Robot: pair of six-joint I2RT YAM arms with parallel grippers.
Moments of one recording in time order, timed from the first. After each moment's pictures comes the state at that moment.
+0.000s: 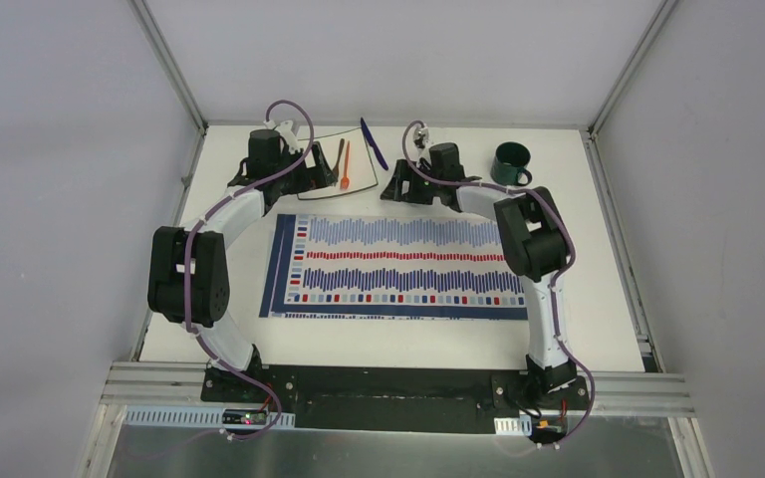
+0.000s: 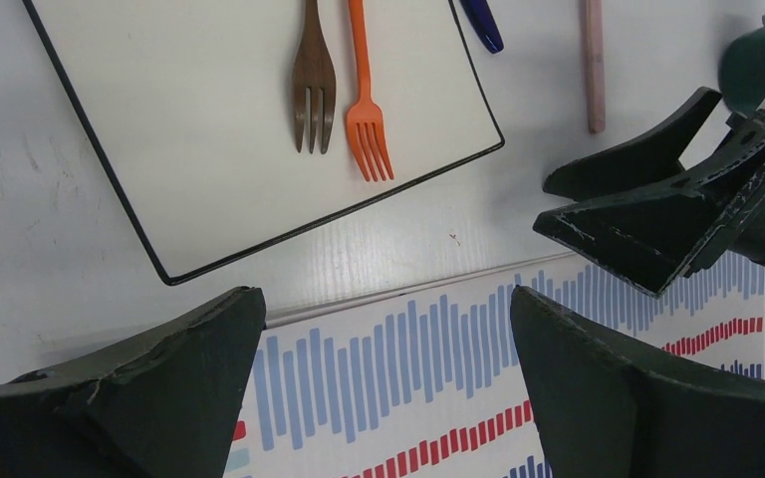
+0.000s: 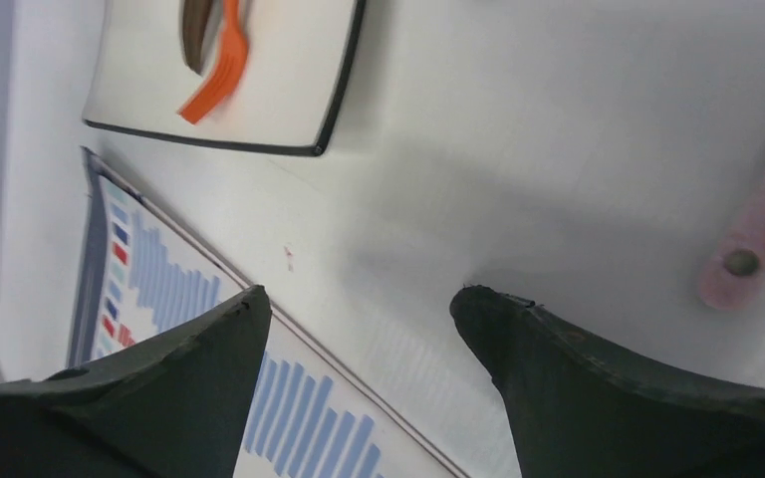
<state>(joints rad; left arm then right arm) -0.13 1.69 1.14 0.06 0.33 -0.32 0.44 2.24 1.55 -0.03 -0.41 0.41</state>
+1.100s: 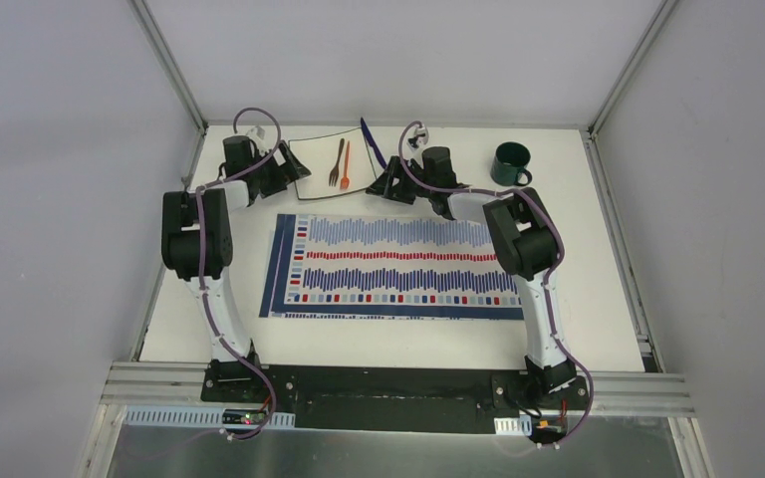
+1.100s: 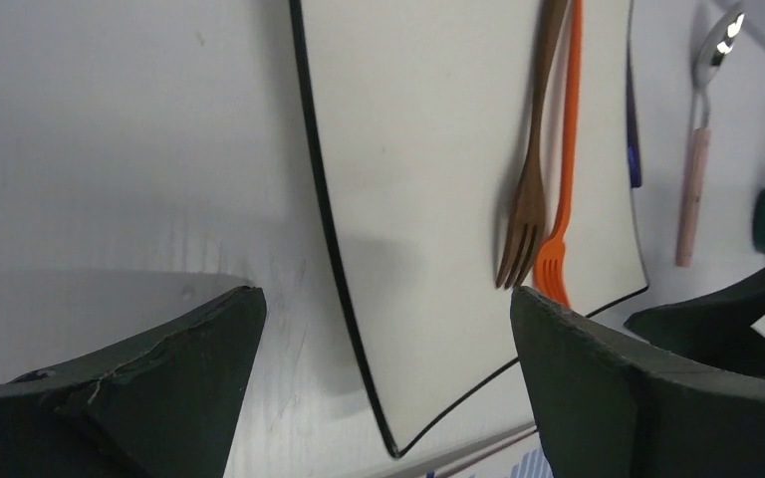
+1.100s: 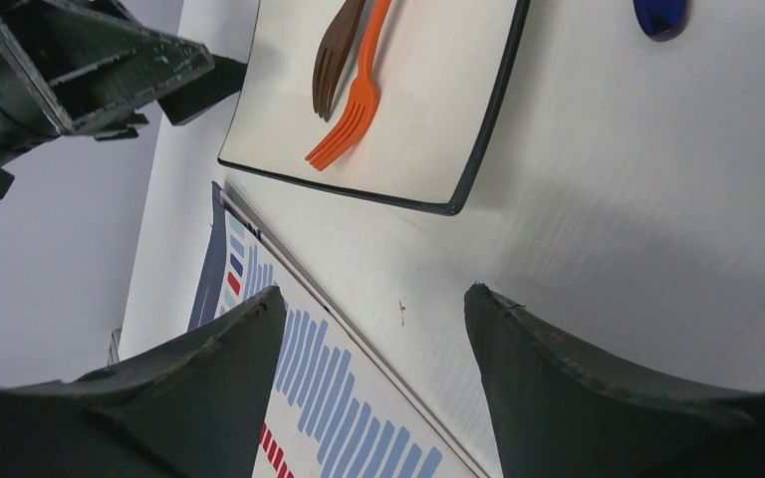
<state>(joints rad) 0.08 2.02 1.24 0.25 0.45 -0.42 0.48 2.29 1.50 0.35 -0.52 0.69</state>
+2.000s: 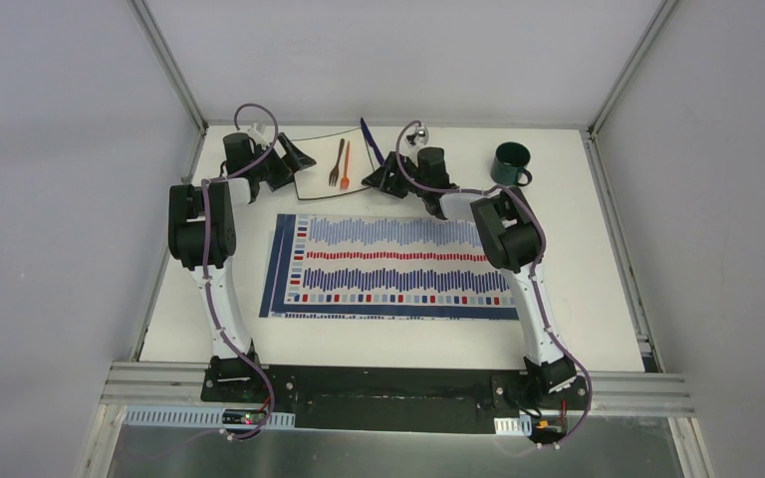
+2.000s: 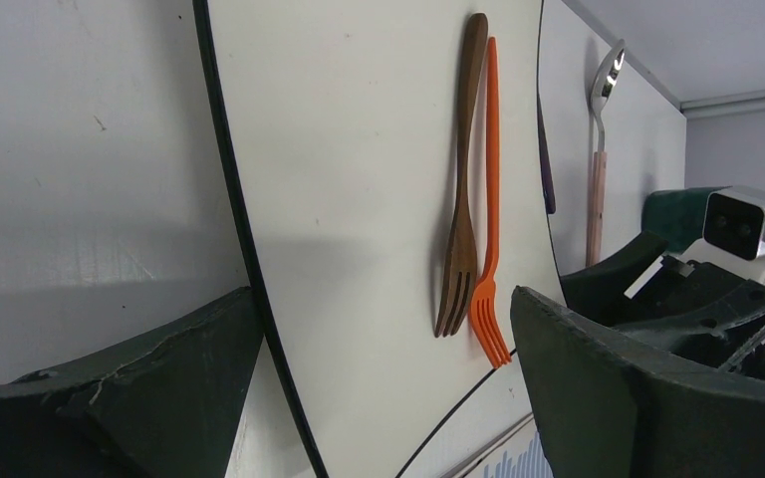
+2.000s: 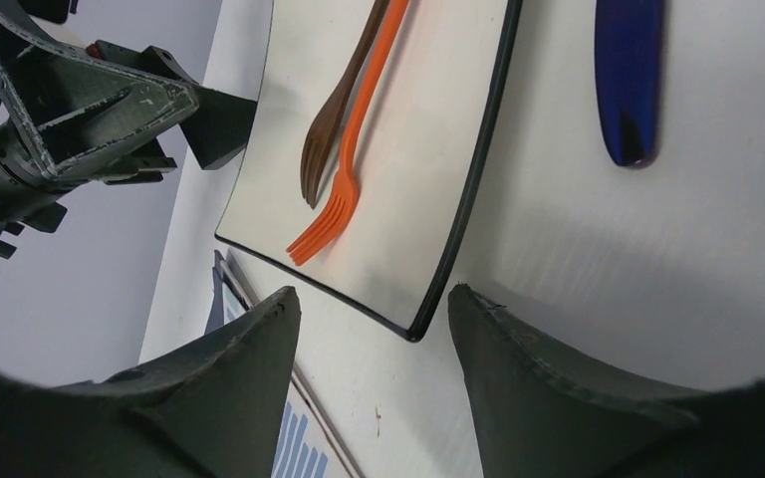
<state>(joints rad) 0.10 2.17 1.35 0.42 0.64 -0.61 0.48 2.45 1.63 0.47 -0.50 0.78</state>
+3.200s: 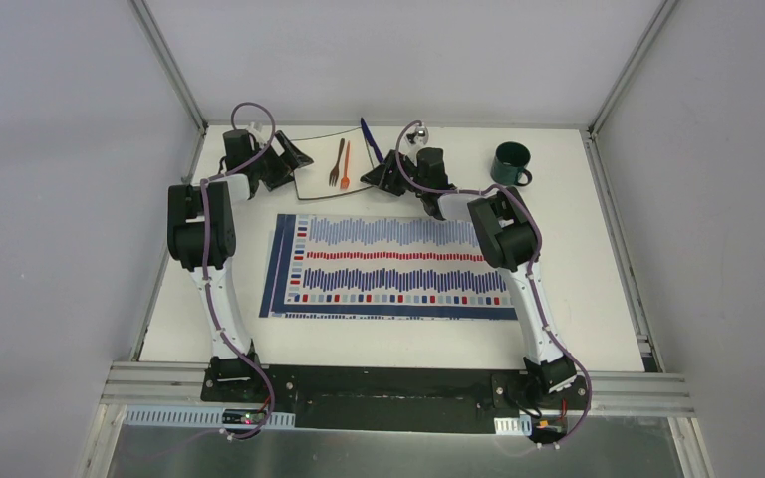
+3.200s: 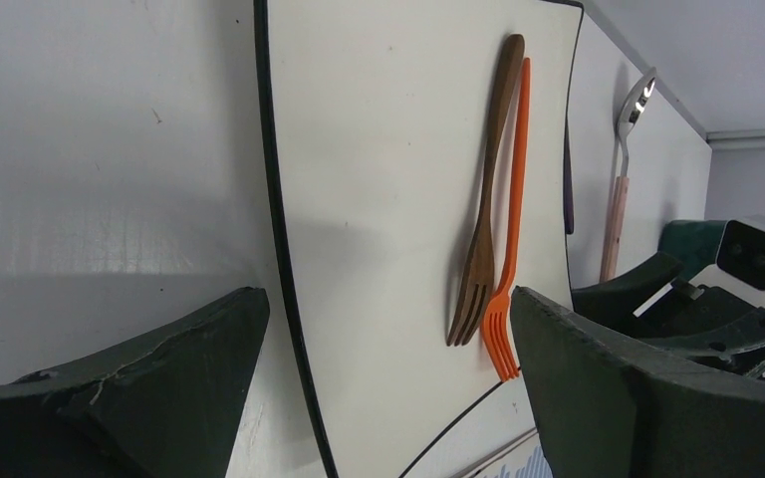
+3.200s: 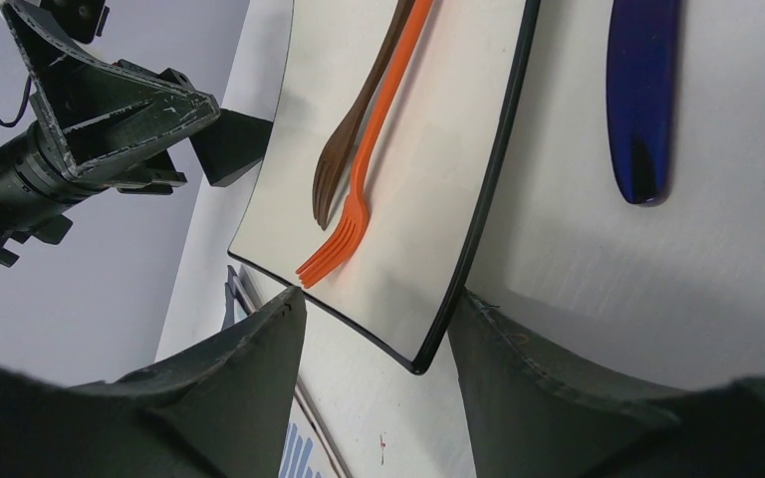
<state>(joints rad) 0.10 2.16 1.39 0.32 0.56 -0.60 0.48 2.50 1.67 0.56 -0.50 0.83</state>
